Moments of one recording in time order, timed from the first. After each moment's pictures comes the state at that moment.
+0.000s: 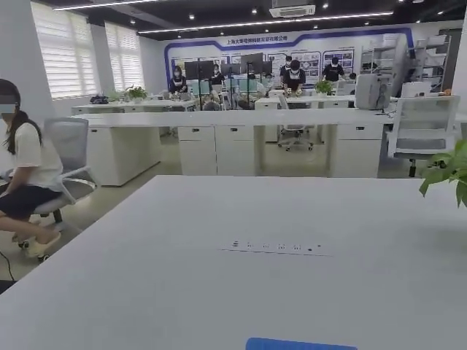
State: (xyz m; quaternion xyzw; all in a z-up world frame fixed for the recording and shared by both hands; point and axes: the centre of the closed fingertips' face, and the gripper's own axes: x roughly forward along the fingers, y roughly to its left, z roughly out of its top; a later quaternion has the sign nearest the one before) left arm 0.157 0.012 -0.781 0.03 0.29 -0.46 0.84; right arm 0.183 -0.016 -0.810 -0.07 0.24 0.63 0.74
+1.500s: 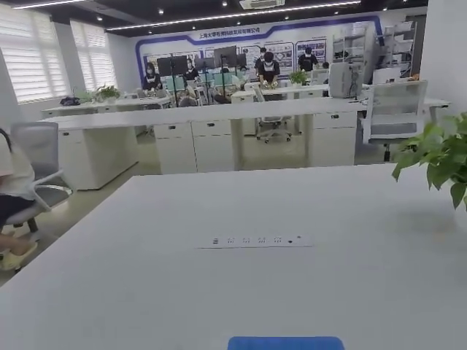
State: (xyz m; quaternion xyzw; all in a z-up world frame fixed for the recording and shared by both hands) left arm 0.164 -0.035 -0.760 0.28 0.27 -0.58 0.72; right arm 0.168 -0.020 -0.828 -0.21 0.21 0.66 0.69
